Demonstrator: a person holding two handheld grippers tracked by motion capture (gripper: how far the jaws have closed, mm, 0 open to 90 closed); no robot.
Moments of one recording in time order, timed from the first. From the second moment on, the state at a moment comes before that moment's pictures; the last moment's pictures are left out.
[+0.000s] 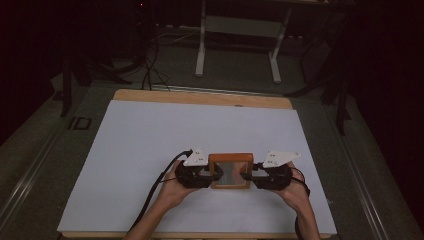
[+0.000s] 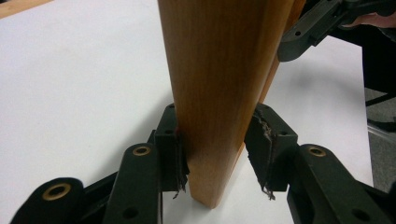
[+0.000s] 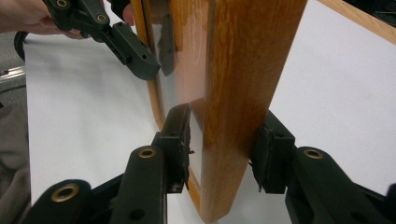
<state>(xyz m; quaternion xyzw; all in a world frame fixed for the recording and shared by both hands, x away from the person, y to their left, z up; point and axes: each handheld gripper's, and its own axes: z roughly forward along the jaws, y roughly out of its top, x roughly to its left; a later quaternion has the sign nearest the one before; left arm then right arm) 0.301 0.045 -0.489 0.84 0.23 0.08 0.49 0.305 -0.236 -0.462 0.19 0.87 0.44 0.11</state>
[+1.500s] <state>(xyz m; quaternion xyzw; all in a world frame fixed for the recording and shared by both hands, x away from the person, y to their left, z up) 0.292 0.109 -0.472 0.82 0.30 0.07 0.49 0.308 -0.179 -0.466 0.22 0.84 0.49 0.07</state>
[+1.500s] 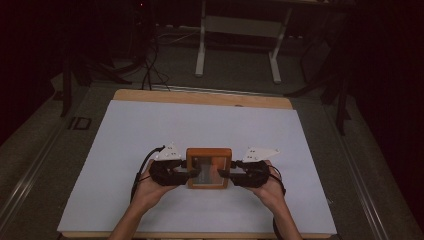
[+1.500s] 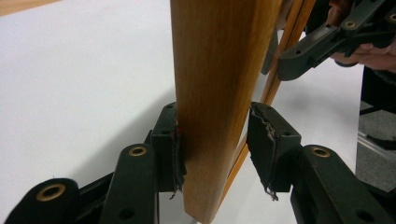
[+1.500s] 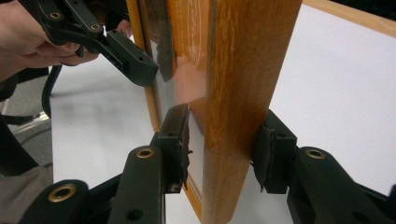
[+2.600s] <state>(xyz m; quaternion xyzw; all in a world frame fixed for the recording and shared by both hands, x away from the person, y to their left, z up) 0.304 0.113 -0.494 0.80 0.35 0.05 0.48 0.324 -0.173 -0.494 0.28 0.82 0.50 0.02</state>
